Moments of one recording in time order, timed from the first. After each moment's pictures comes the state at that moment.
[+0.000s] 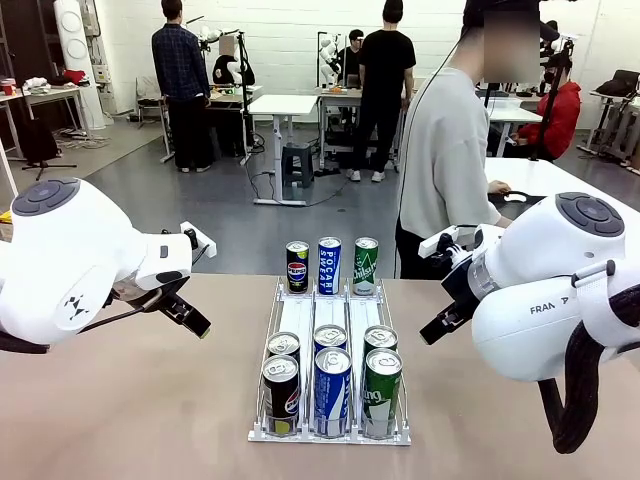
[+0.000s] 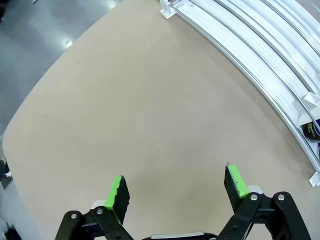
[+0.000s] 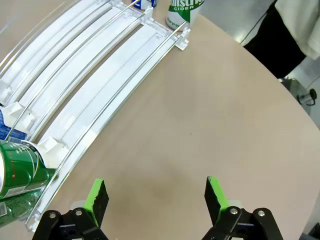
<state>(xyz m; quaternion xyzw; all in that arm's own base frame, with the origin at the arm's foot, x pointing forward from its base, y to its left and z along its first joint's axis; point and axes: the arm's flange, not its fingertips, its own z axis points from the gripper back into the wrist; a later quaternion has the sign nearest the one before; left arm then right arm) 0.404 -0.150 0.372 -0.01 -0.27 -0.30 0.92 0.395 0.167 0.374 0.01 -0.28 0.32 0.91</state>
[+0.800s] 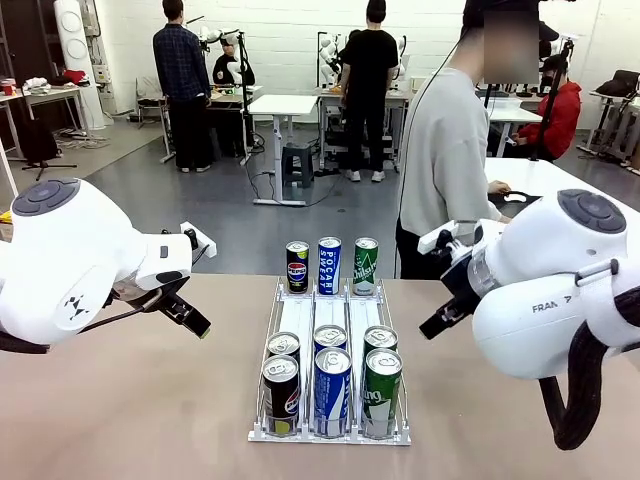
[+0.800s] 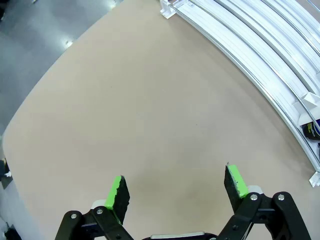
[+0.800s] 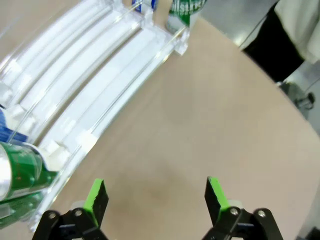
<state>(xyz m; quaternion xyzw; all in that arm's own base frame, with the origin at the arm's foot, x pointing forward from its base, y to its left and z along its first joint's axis) 0.404 -0.150 0.372 -0.01 -0.27 -0.30 0.92 0.394 0.170 0.387 0.01 -0.29 0.33 0.90</state>
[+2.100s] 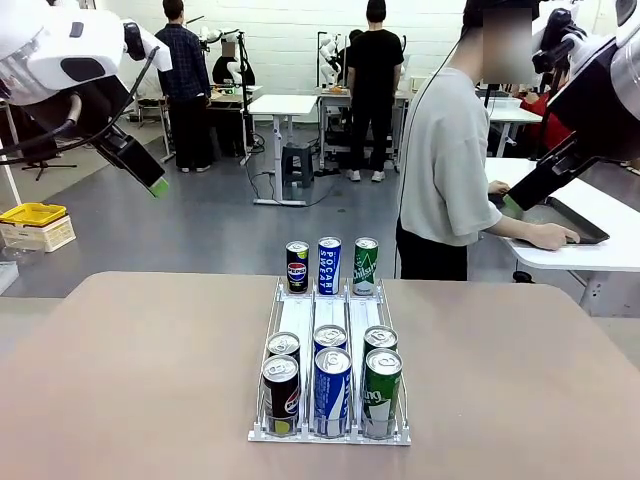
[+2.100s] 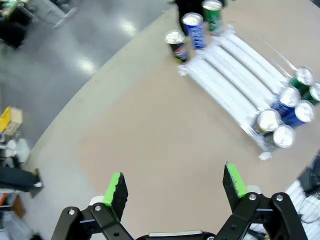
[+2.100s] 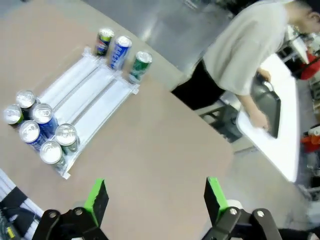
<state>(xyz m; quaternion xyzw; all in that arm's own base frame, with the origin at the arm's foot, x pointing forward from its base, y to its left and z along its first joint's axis) 0.337 -0.138 0.638 -0.01 -0.31 -0.33 0.89 0.261 0.141 0.645 -0.06 -0.37 0.32 0.87</state>
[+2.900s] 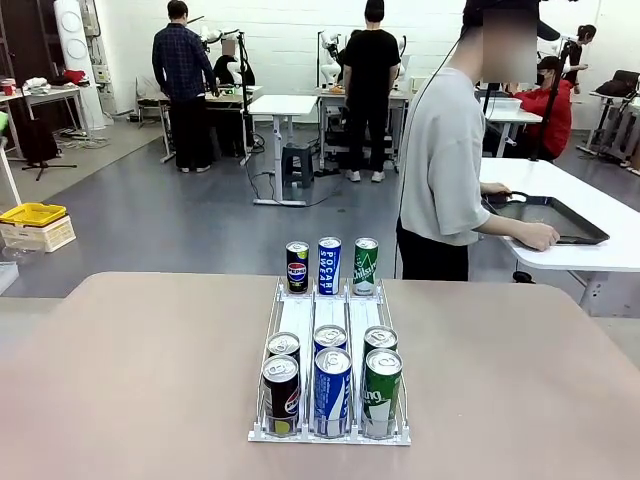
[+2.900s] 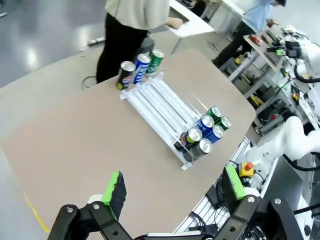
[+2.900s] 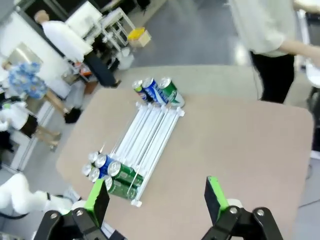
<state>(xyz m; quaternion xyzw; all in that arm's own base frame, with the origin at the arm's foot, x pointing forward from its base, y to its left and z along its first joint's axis) 0.336 0.104 0.656 -0.35 -0.32 -0.24 0.85 0.322 -0.122 0.609 0.33 -0.37 0.11 0.86</state>
